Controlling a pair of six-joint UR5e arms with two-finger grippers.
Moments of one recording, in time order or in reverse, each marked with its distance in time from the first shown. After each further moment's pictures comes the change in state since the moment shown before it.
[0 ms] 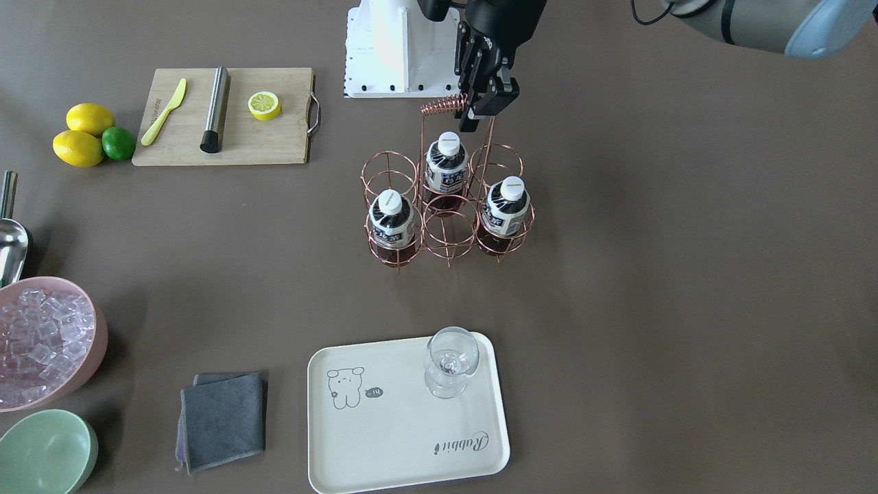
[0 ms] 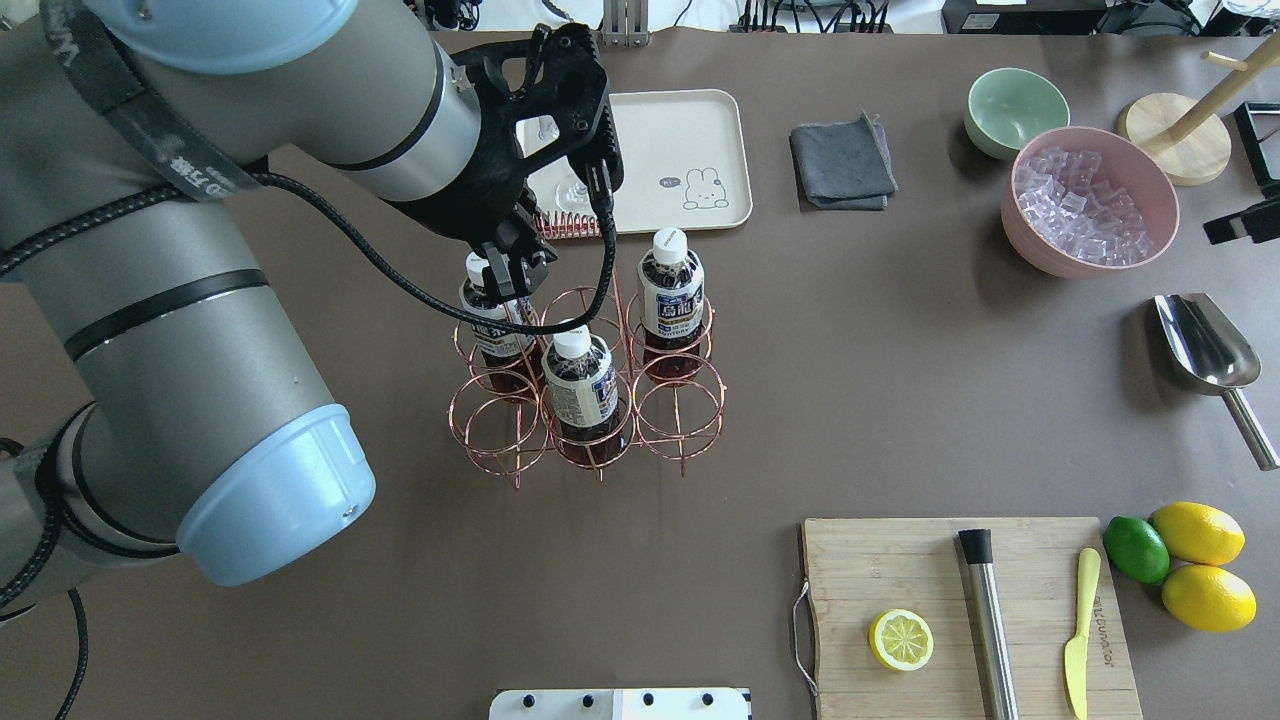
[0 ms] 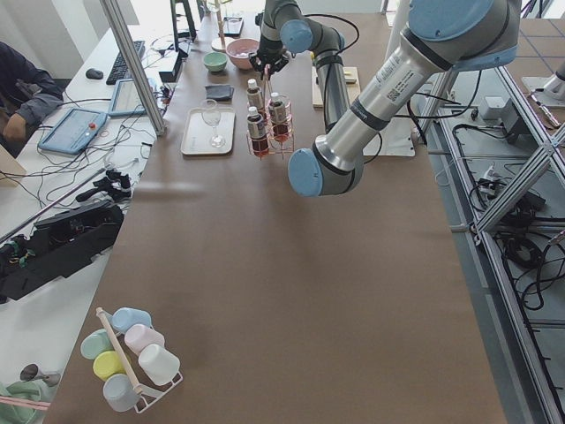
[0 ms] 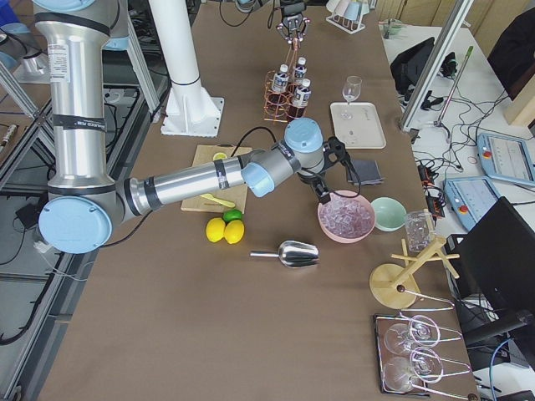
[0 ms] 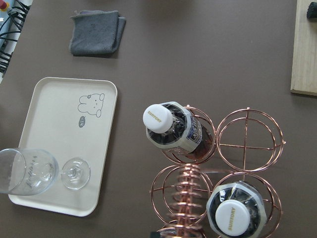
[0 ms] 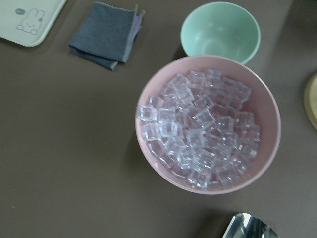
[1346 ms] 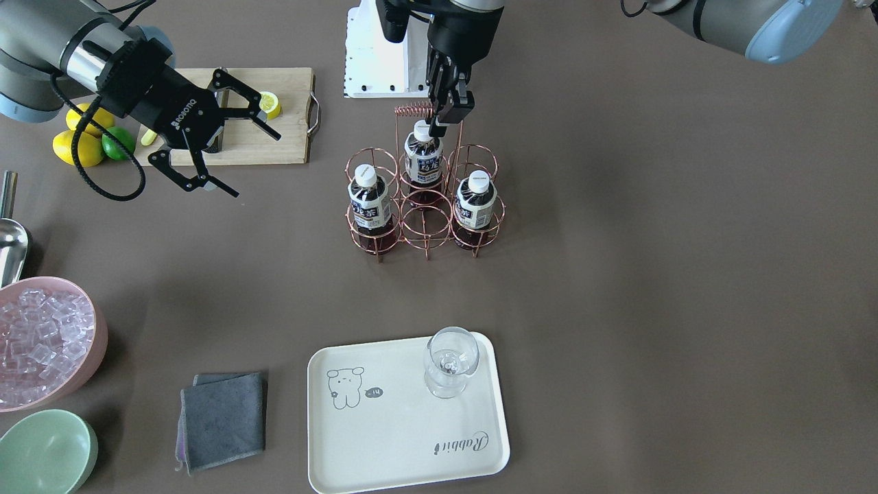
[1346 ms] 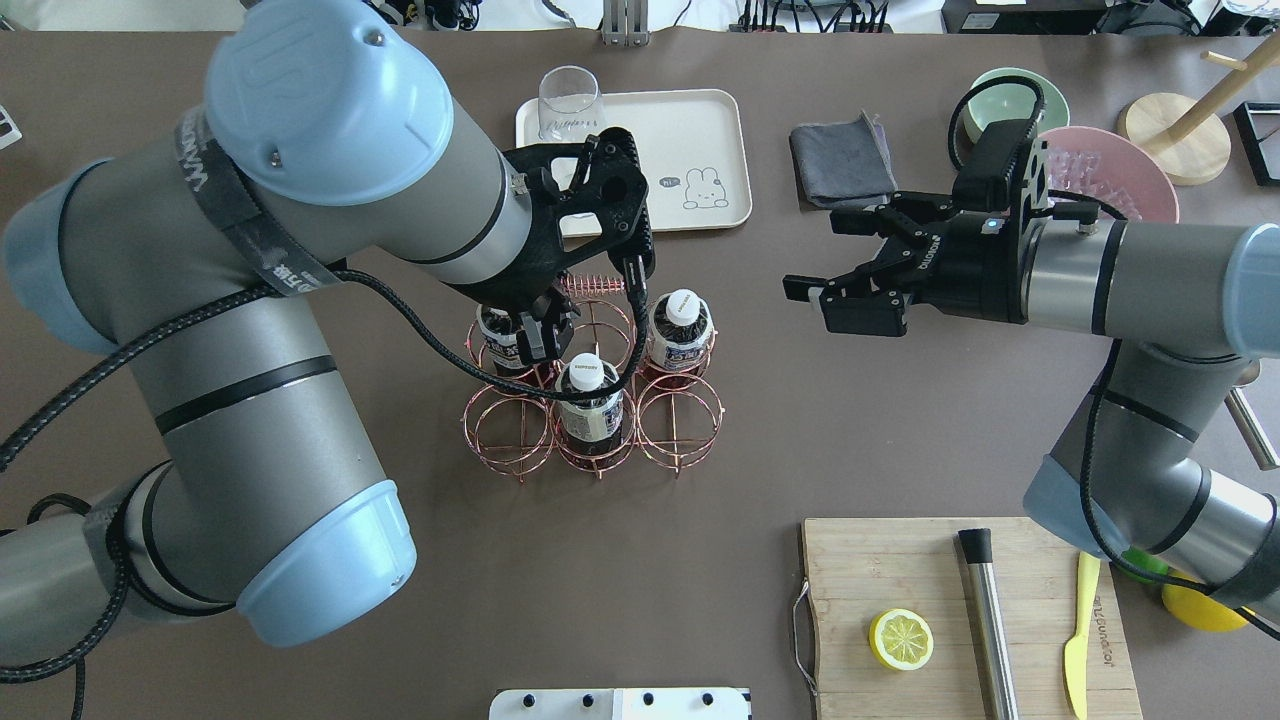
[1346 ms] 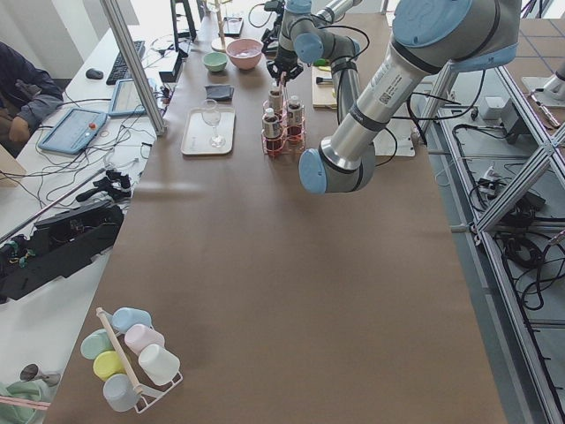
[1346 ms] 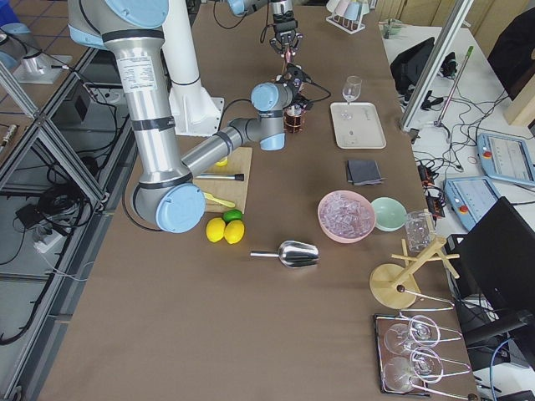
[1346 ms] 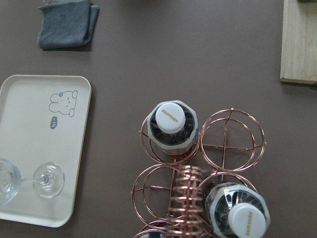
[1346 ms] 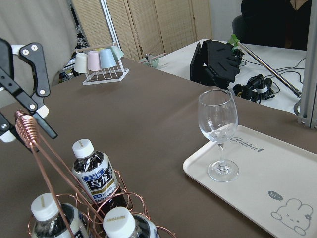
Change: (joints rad) left arm 0.094 0.031 0.031 -0.050 0.070 -0.002; right arm -0.633 0.226 -0.006 0.823 -0.587 0.467
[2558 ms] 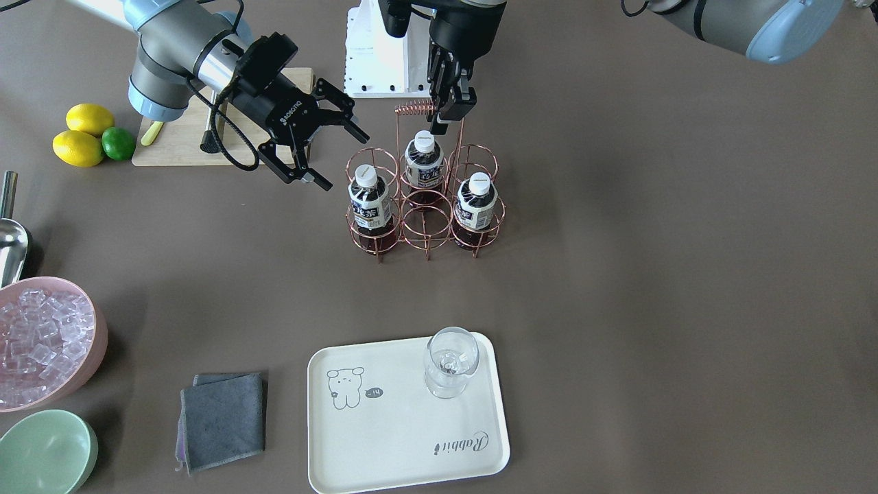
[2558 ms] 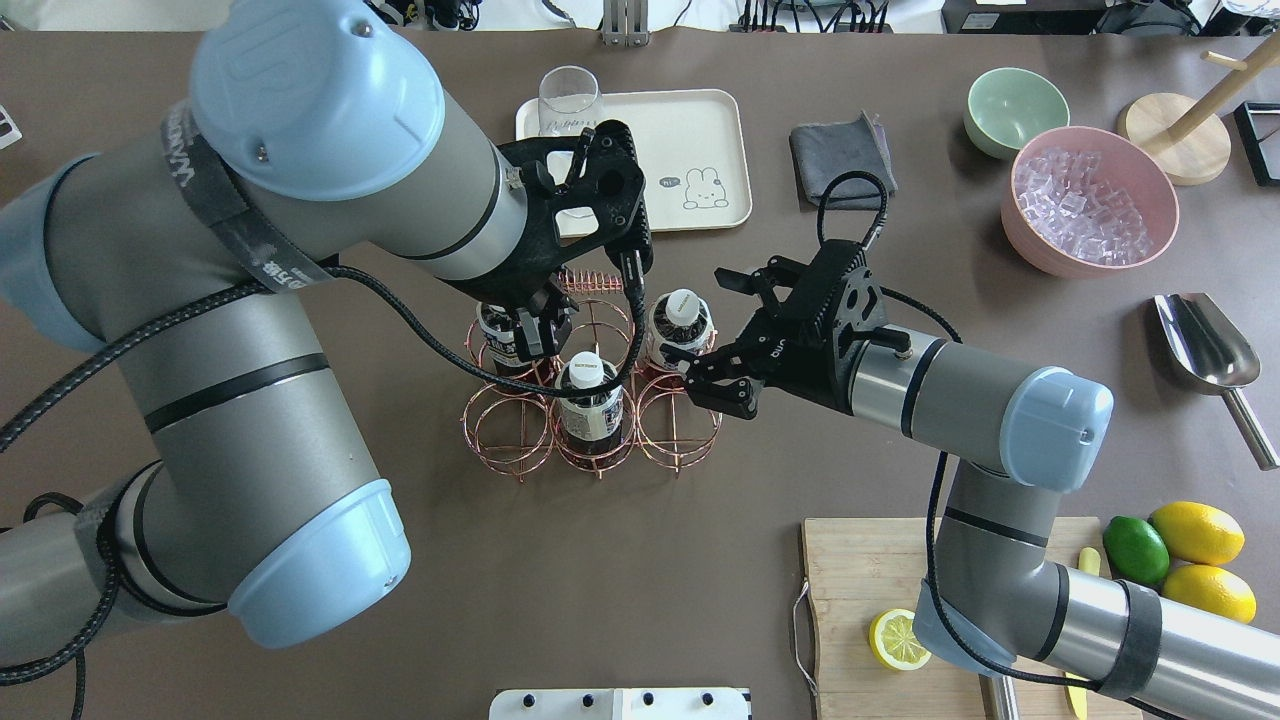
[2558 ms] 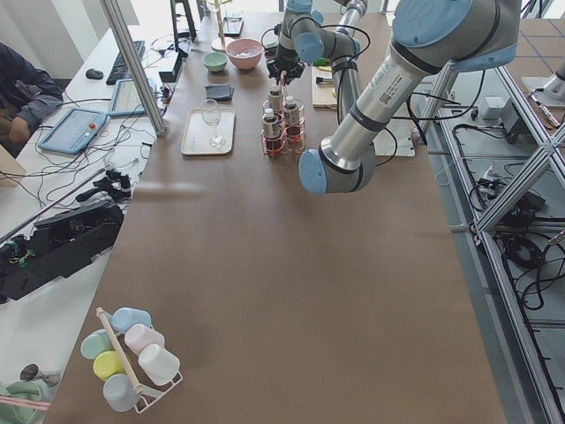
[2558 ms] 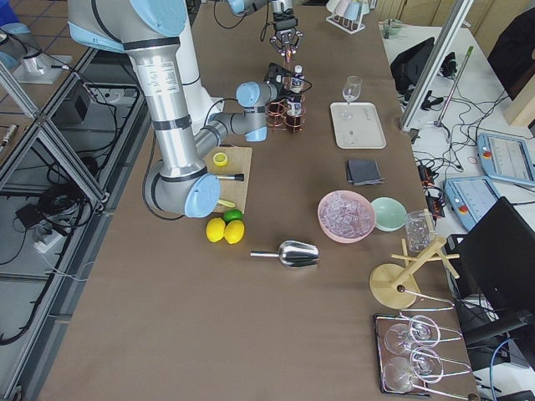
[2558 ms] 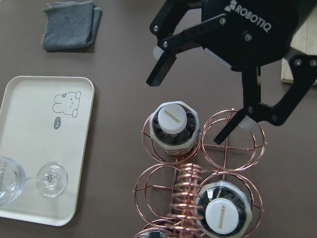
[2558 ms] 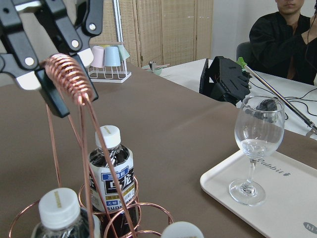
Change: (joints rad) left arm -0.004 -0.002 -0.009 0.005 0.002 -0.002; right arm -0.264 0.108 -0.082 -0.008 -0.380 -0.204
